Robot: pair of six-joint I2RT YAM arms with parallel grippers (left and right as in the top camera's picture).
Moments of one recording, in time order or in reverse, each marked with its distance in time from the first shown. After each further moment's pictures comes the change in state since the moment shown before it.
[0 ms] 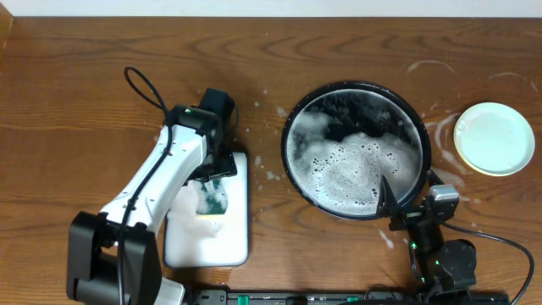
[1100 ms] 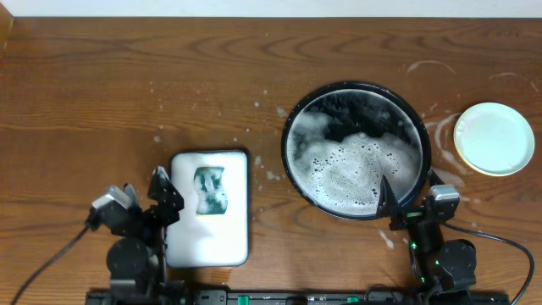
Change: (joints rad) left arm 0.271 -1.562 -0.919 0.787 -0.071 0.000; right arm 0.000 0.000 0.000 0.000 0.007 0.000
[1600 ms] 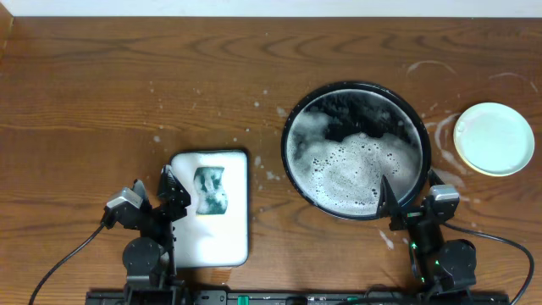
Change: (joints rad) left arm 0.006 -0.056 -0.246 0.277 0.011 0.001; right arm 0.000 0.000 0.000 0.000 0.000 0.000
